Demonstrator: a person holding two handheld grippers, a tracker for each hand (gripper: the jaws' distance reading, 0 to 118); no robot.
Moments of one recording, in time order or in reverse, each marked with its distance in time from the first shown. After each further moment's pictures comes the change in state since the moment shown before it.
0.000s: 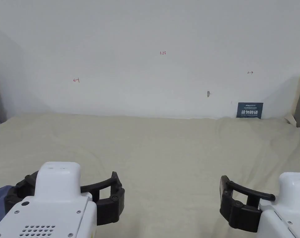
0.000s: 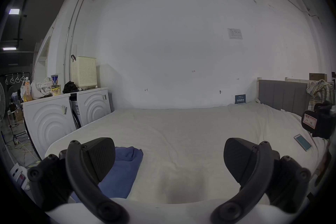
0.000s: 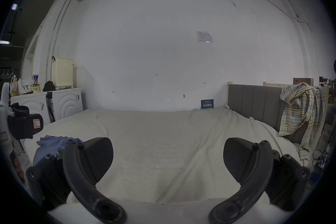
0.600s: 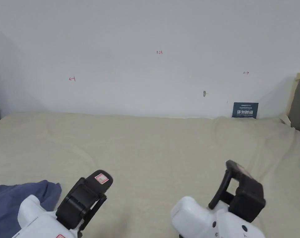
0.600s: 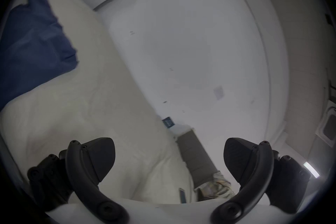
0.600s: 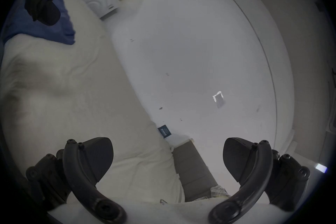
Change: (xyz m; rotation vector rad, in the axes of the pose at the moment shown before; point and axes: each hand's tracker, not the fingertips) left arm -0.047 -0.084 -0.044 -0.141 -0.468 1.132; right arm -0.099 -0.042 -0.002 0.057 -0.162 1.138
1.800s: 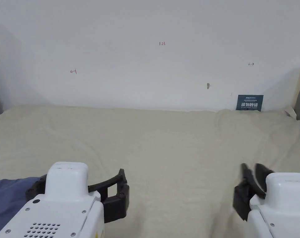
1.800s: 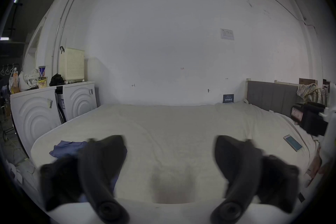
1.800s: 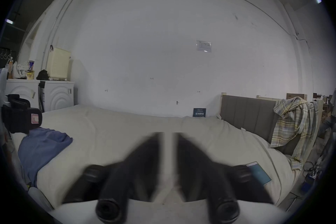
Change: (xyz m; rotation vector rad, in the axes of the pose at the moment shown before) left arm 0.088 -0.022 -0.008 0.061 0.369 -1.089; right arm 0.064 -0.059 -0.018 -0.033 0.057 -1.032
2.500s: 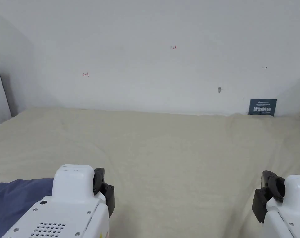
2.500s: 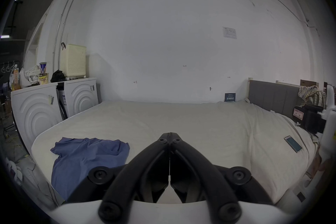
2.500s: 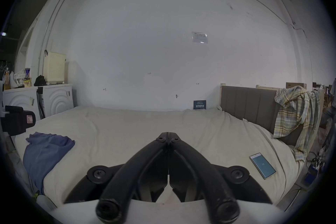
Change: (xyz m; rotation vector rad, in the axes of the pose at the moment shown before) left arm -0.016 0.002 -0.002 -0.020 0.015 0.028; right arm -0.003 0.005 -0.010 -0.060 -0.002 -0.064
